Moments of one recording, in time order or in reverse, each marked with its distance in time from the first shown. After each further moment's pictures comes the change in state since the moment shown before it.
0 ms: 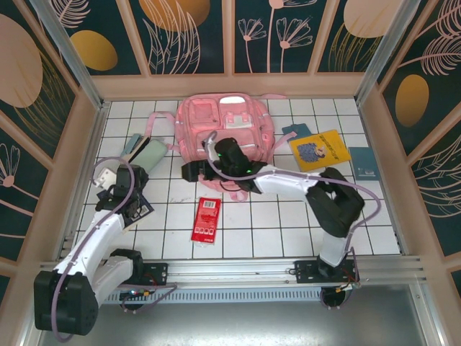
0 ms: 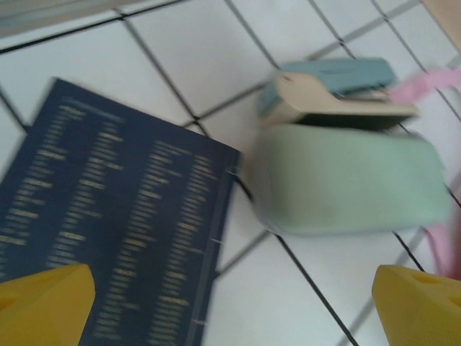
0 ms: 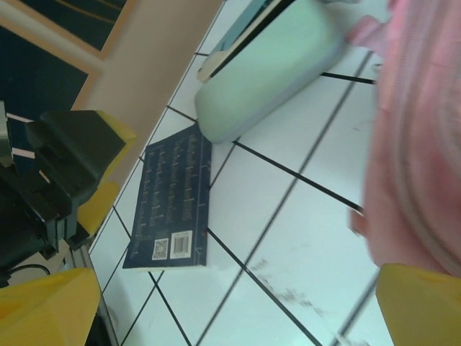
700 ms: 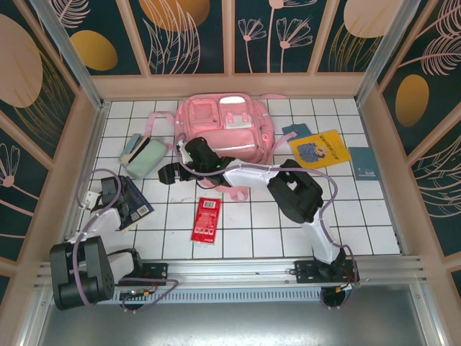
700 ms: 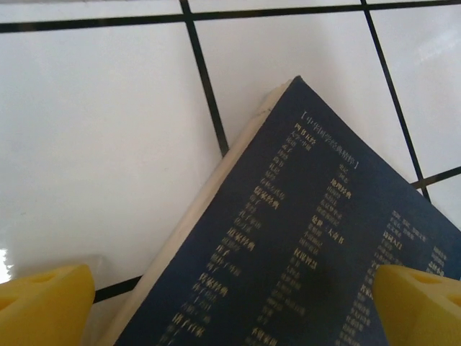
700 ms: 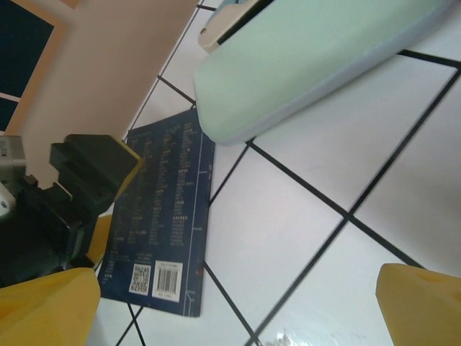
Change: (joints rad) left arm 0.317 0.208 -0.145 0.217 0.090 -0.032; right arm 0.058 0.336 0.364 -0.105 -0.028 -0.042
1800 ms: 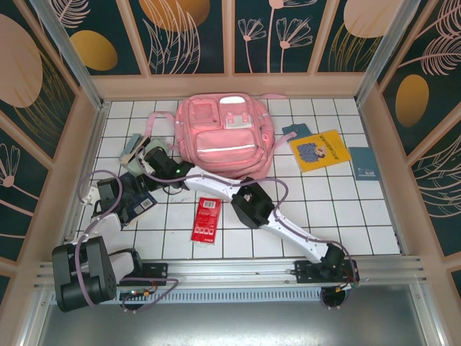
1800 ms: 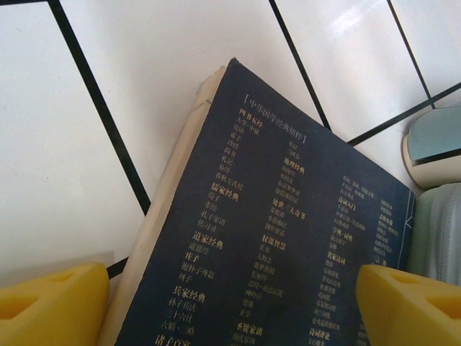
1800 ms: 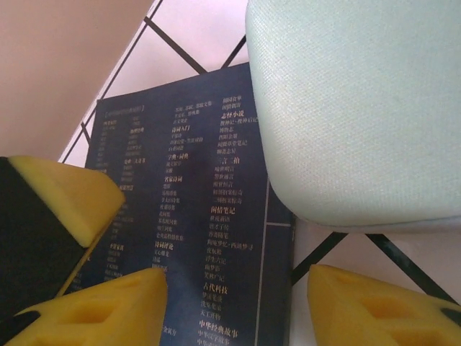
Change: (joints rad) left arm 0.029 -0.027 -0.076 0.212 0.174 0.126; right arm 0.122 0.649 1.006 -0.468 0.013 -0.062
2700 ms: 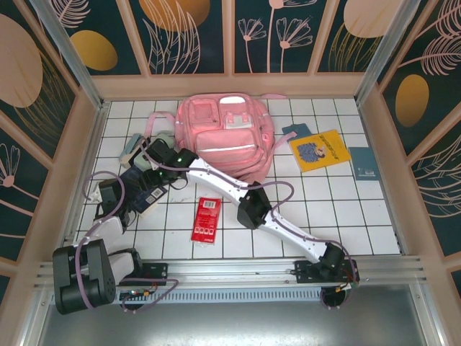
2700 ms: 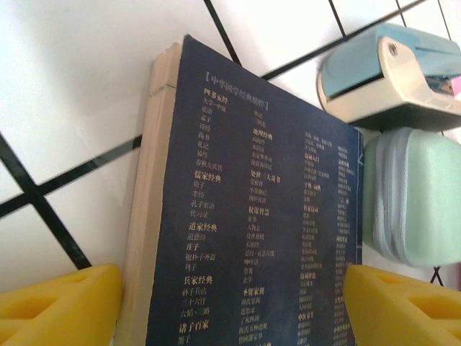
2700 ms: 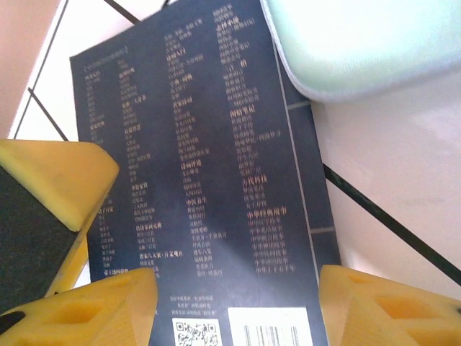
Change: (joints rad) left arm -0.037 -0.016 -0.041 0.110 0.178 -0.014; right arm -0.021 0.087 0.408 -0.559 0.057 -0.029
